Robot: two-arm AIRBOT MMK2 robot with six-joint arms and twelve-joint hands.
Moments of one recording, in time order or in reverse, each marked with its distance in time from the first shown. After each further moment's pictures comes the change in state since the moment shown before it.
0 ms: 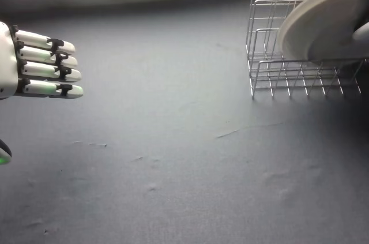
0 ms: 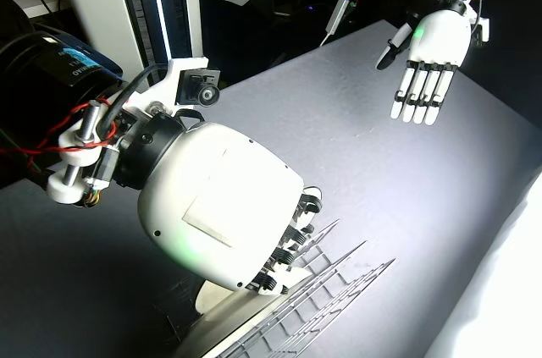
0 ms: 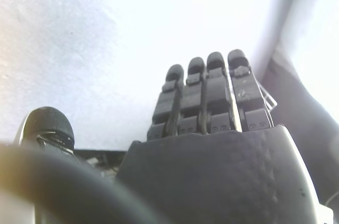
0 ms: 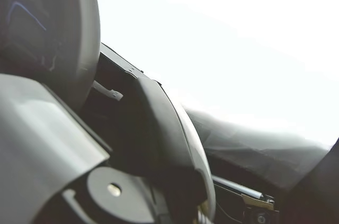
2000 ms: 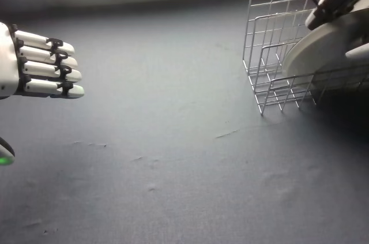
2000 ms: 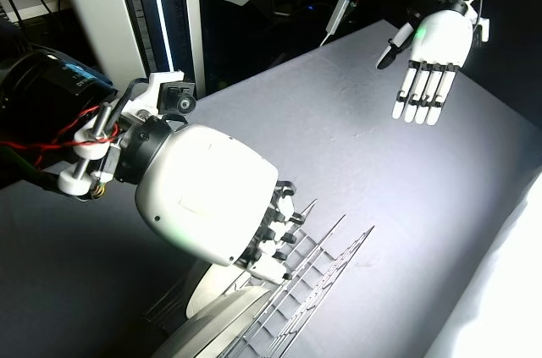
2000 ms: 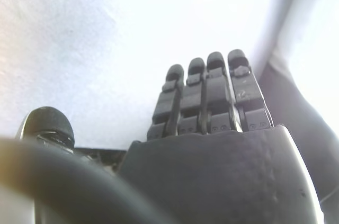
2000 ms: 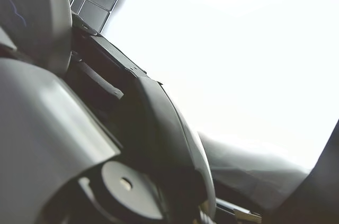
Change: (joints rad) left arm -0.003 -0.013 0.032 -0.012 -0.032 -0.085; right arm -0.100 0.017 -0.032 -0.166 0.185 -0.022
